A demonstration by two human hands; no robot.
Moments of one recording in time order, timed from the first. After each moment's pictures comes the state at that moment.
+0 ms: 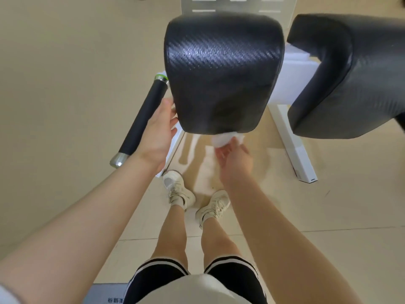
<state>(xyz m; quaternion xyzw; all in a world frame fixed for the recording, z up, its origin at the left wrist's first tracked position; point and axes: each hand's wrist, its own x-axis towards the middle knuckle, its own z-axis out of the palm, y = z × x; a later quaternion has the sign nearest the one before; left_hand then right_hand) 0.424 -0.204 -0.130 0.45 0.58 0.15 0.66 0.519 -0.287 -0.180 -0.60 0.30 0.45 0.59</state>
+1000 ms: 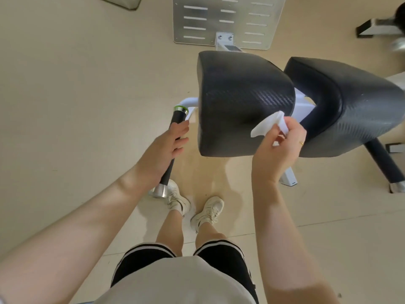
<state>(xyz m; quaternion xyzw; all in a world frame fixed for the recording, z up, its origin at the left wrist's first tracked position) 0.369 -0.143 -0.108 0.42 0.51 0.06 0.75 0.530 -0.231 -0.117 -0.88 -0.17 0.00 0.43</state>
